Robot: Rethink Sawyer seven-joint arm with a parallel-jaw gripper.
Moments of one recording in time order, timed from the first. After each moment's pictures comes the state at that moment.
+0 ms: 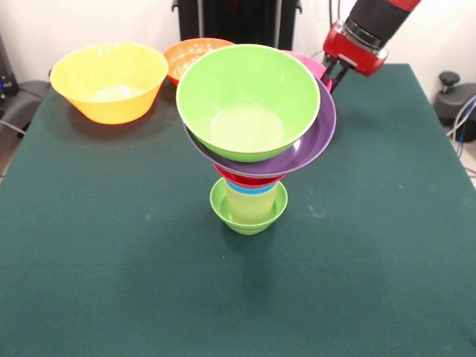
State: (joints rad) arm 0.54 -0.34 -0.47 1.78 0.15 0.33 2.32
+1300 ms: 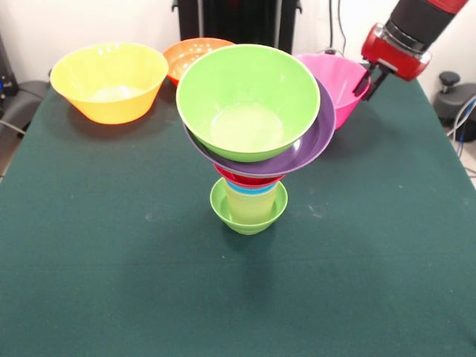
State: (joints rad) arm 0.57 -0.35 -0.46 1.64 0.22 0.50 2.32
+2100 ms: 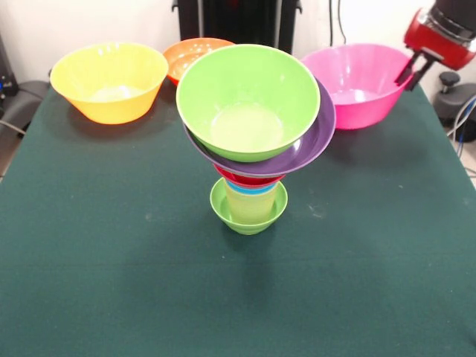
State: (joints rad) arm 0.57 -0.38 -0.46 1.49 0.31 0.74 2.32
